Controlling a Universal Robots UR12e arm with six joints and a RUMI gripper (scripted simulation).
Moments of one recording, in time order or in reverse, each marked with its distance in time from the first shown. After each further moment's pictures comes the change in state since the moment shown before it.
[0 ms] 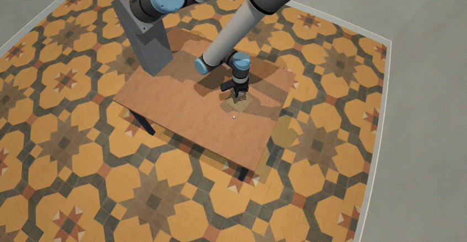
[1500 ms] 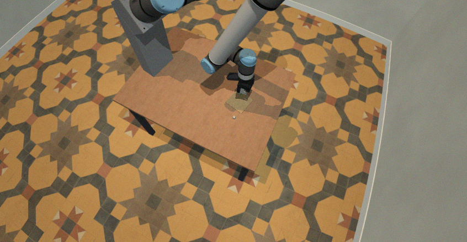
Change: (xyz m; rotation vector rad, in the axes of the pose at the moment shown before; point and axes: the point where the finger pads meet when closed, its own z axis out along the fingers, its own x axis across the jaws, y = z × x) arm 0.020 0.038 -0.005 -0.002 -0.006 0.642
